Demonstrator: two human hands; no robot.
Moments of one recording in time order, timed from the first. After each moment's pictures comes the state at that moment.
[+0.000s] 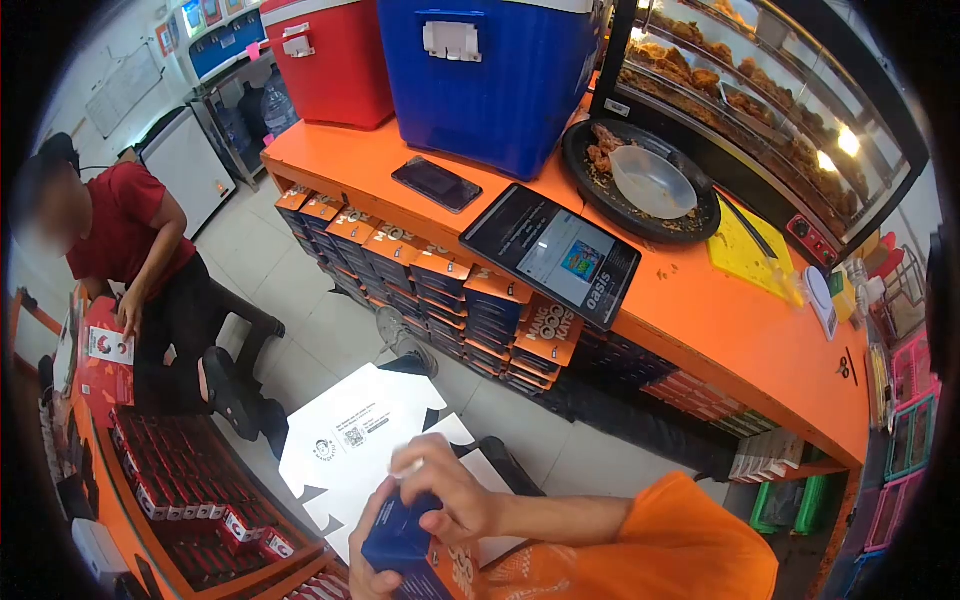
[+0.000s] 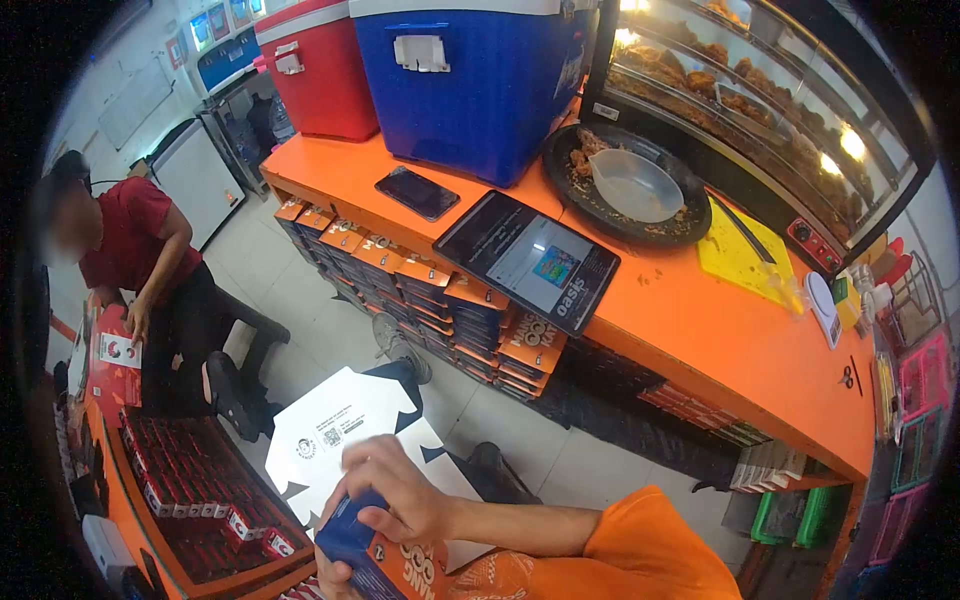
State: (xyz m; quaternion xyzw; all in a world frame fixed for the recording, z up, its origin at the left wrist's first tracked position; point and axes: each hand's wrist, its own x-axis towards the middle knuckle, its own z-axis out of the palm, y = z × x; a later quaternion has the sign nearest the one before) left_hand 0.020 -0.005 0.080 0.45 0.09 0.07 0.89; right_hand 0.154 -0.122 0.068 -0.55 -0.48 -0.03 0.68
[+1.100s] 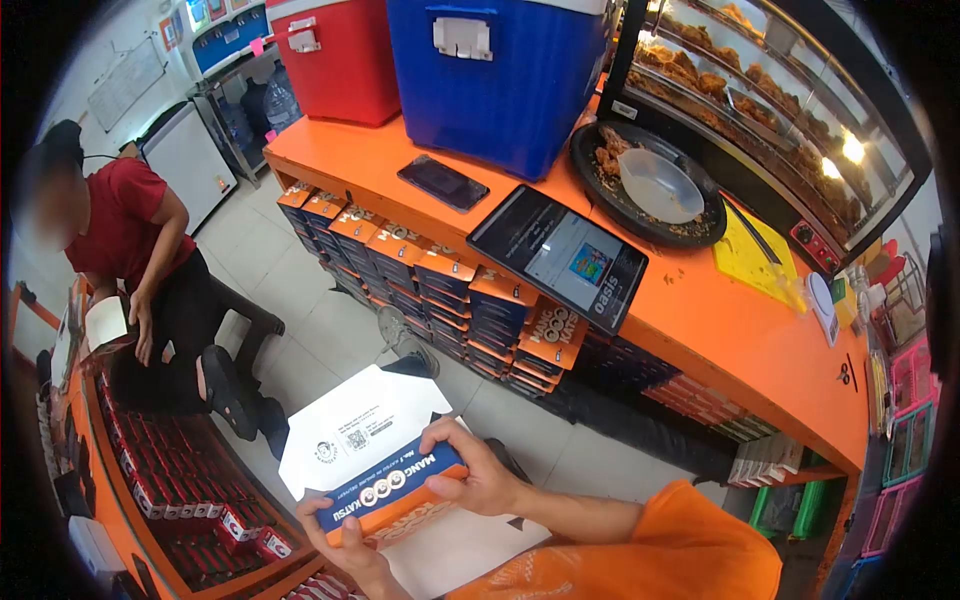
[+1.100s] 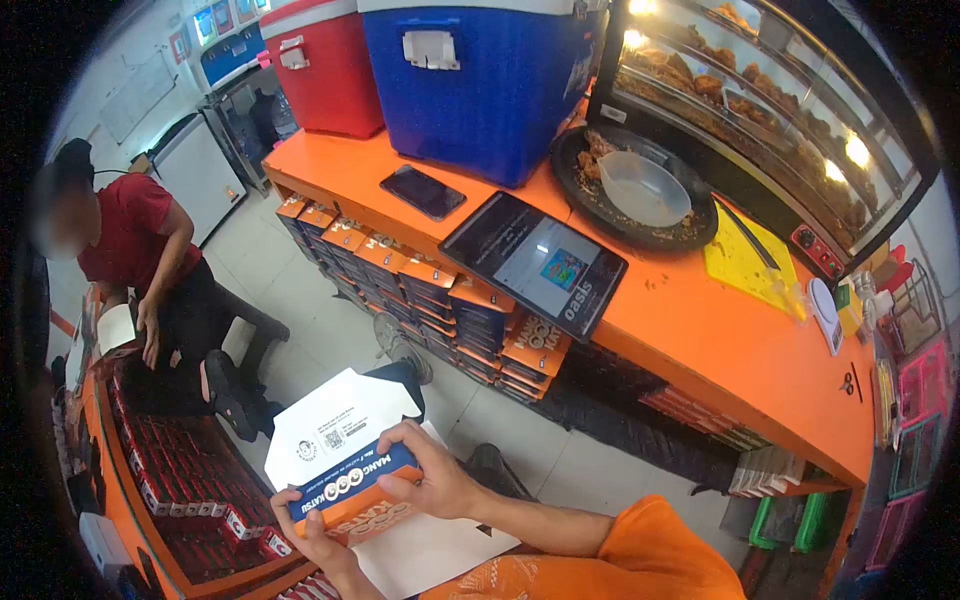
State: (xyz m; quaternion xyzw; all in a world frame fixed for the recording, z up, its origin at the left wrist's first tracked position) left_hand 0.035 0.014 0.040 0.61 0.28 0.39 0.63; right_hand 0.170 -0.134 0.036 -0.62 -0.33 0.18 0.70
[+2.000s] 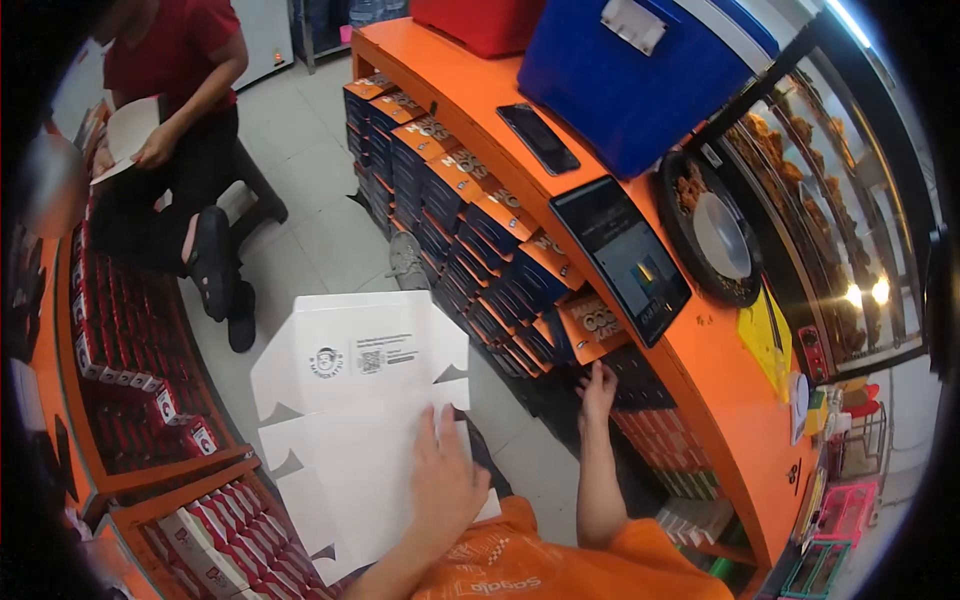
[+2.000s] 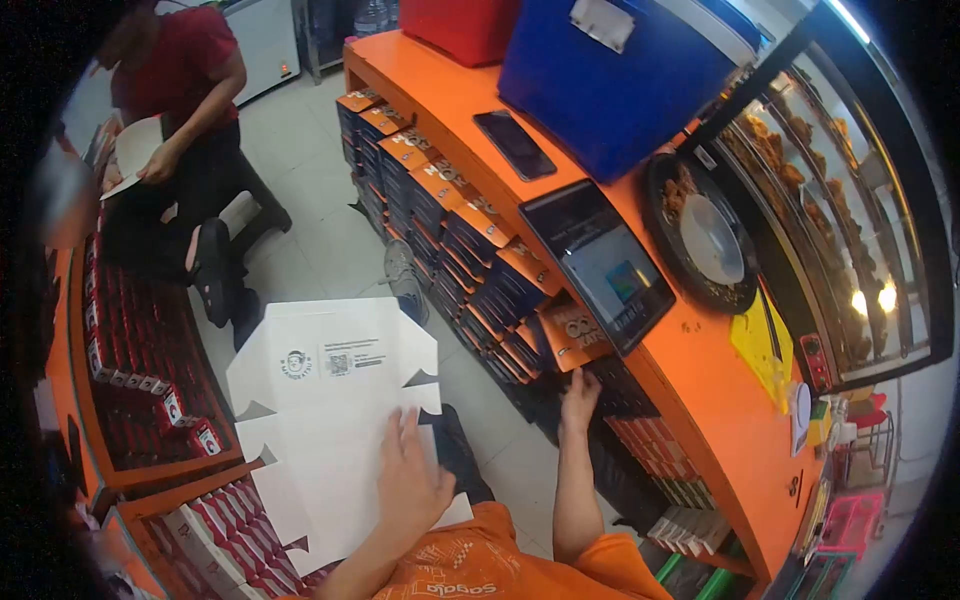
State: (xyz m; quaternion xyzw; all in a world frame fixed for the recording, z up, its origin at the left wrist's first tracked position) left_hand 0.065 -0.074 0.012 0.92 0.19 0.10 0.33; right_hand 0.282 -0.297 -0.137 -0.74 0.25 0.03 0.62
